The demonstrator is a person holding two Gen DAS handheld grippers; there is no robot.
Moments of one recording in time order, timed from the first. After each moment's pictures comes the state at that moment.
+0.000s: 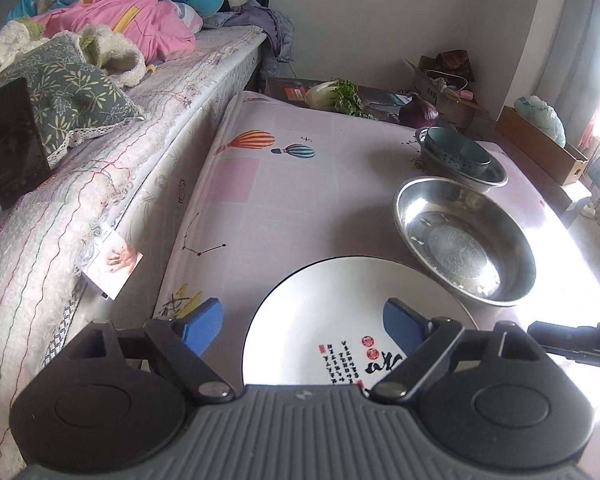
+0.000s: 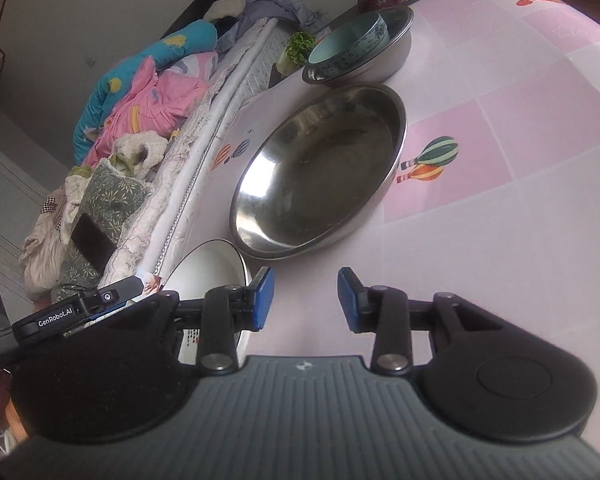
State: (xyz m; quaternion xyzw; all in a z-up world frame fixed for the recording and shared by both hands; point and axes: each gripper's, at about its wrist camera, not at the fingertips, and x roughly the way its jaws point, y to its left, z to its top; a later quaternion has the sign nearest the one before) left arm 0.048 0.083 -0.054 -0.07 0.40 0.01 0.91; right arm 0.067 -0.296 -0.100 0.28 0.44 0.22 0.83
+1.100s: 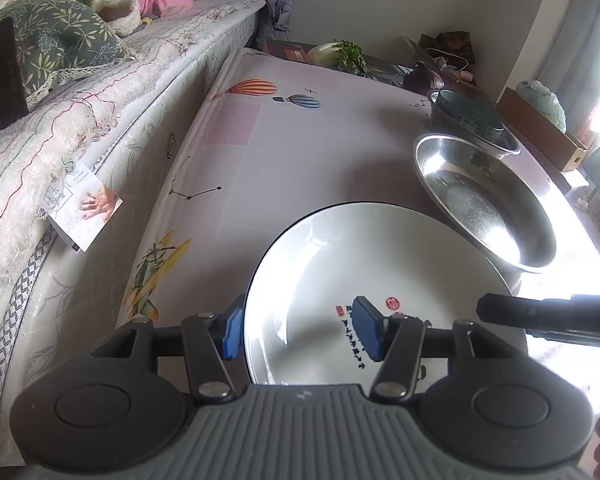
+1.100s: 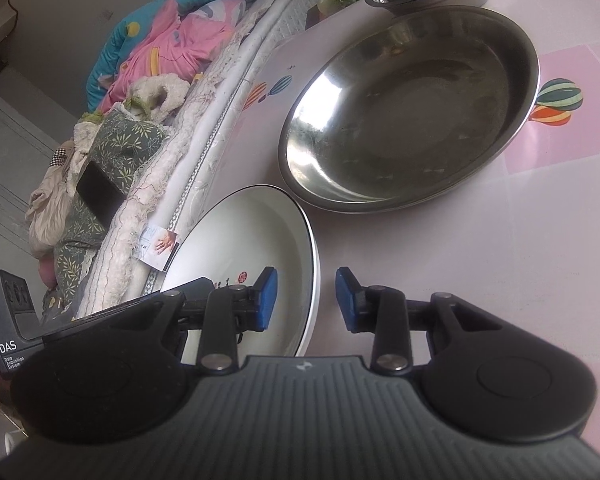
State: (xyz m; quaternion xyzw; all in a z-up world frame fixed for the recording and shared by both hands) left arm 0.060 0.091 -0.101 -0.09 0.43 -0.02 0.90; right arm 0.092 -0.228 -0.111 0.25 0.47 0.26 0.81
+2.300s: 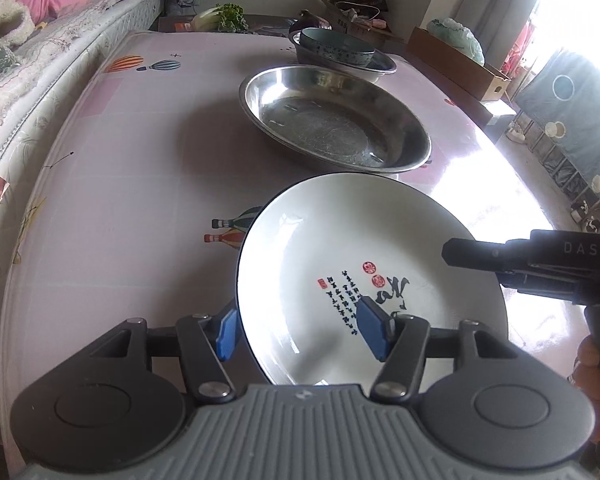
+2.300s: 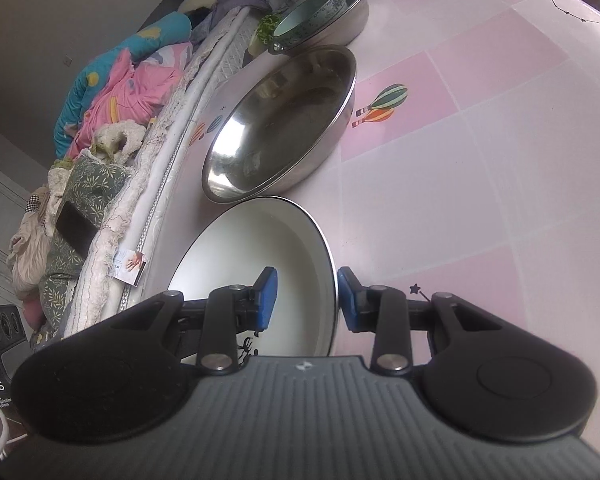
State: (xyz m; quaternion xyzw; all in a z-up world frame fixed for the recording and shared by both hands) left arm 0.022 -0.003 -0.100 -0.05 0.46 -0.13 0.88; right arm 0.026 -0.333 -0.107 0.29 0.45 0.18 0.83
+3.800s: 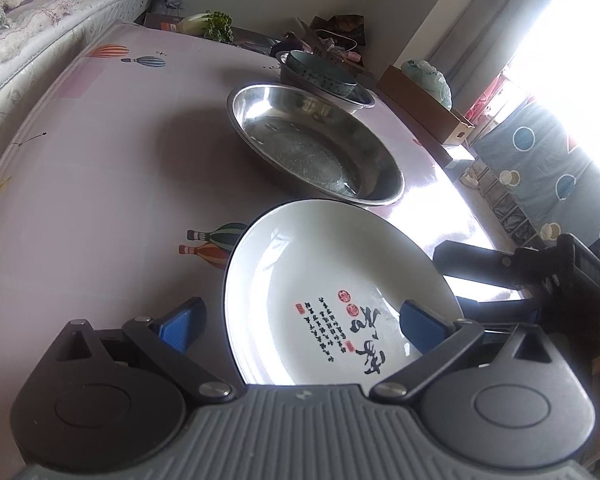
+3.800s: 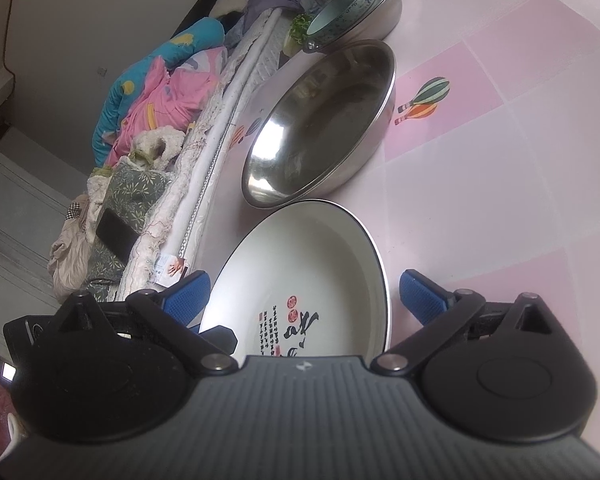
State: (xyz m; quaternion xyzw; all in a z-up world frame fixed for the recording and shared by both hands) left arm 0.028 0.020 -0.110 -0.15 0.43 -0.19 0.87; right arm 0.037 -0.317 -0.111 0.32 0.43 0.23 0.81
